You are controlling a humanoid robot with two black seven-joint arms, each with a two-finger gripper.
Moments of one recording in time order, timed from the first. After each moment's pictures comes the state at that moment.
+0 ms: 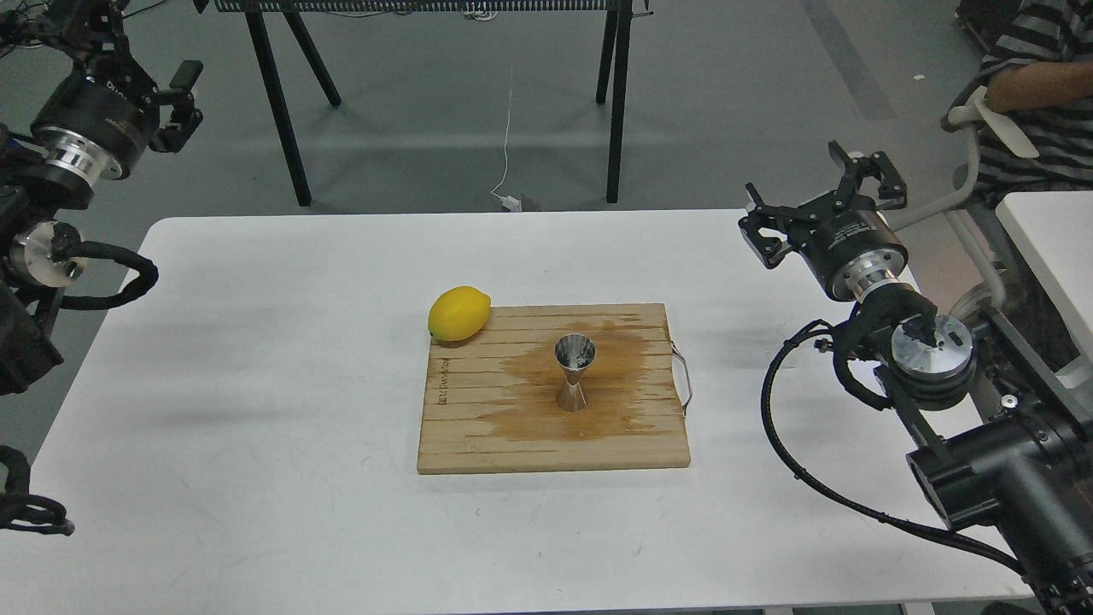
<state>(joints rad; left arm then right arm) -0.93 0.43 -0.81 -0.32 0.43 -0.49 -0.45 0.44 -0.23 1.17 1.21 0.03 0.02 0.04</state>
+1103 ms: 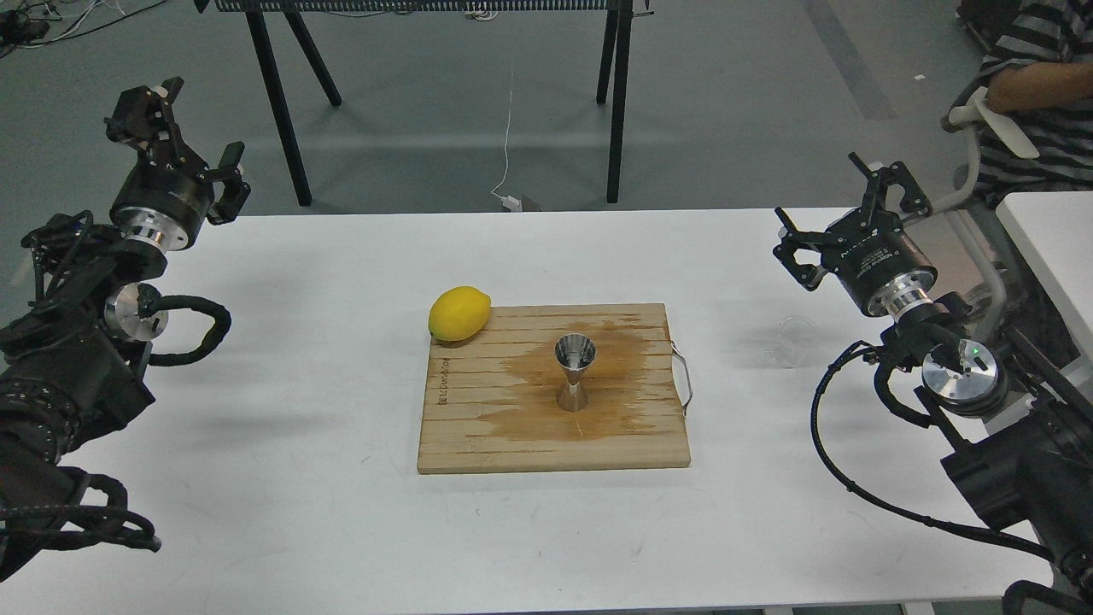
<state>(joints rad) -0.90 0.25 -0.81 -0.13 0.28 -0.49 -0.49 0.48 -0.28 1.16 0.90 -0.05 0.29 0.04</state>
